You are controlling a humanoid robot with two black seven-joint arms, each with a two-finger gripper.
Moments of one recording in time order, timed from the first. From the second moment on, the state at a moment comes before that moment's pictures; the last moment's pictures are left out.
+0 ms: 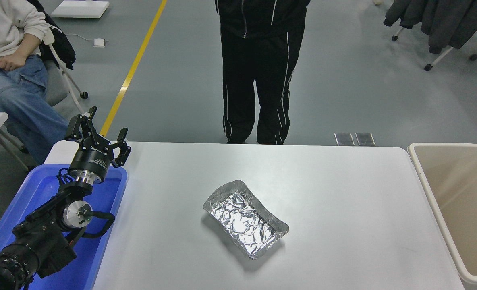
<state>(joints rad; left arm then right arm) -0.61 0.29 -0.84 -0.45 0.19 -0.47 -0.66 0.76 -0.57 -0.34 0.00 -0.29 0.14 0.11</state>
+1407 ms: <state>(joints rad) -0.61 0.29 -0.84 -0.45 0.19 -0.47 -0.66 0.86 -0.49 -0.09 -0.01 -0.27 0.02 0.06</state>
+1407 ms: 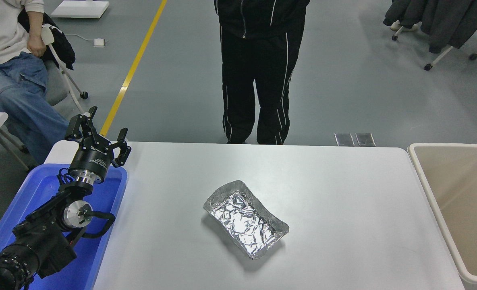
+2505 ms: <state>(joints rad) -0.61 0.29 -0.84 -0.45 0.19 -0.47 -0.66 0.81 -0.51 0.83 0.64 -0.26 0.02 0.32</state>
